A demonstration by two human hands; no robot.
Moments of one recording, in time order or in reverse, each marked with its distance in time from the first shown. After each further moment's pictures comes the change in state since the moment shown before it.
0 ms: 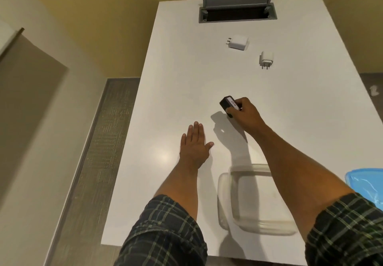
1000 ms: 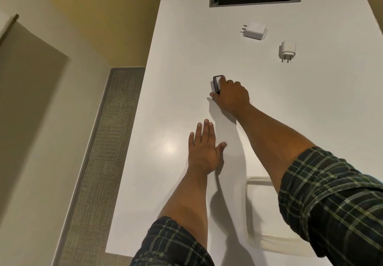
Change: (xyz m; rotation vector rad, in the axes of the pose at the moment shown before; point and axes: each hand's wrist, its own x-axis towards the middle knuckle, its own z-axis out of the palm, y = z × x) left_hand 0.010 -0.002 0.008 0.025 0.169 0.024; right_hand 0.090 -0.048 0.076 -0.892 0.007 -0.263
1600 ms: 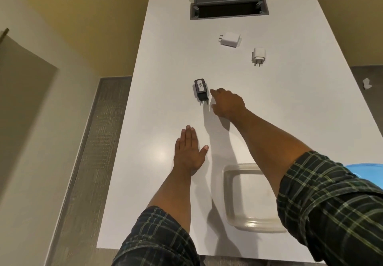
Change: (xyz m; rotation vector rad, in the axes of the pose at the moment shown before) left_hand -0.023 0.003 0.002 -0.091 -0.107 -0.042; right_hand -0.054 0.040 -0.033 -0.040 -0.153 -0.060
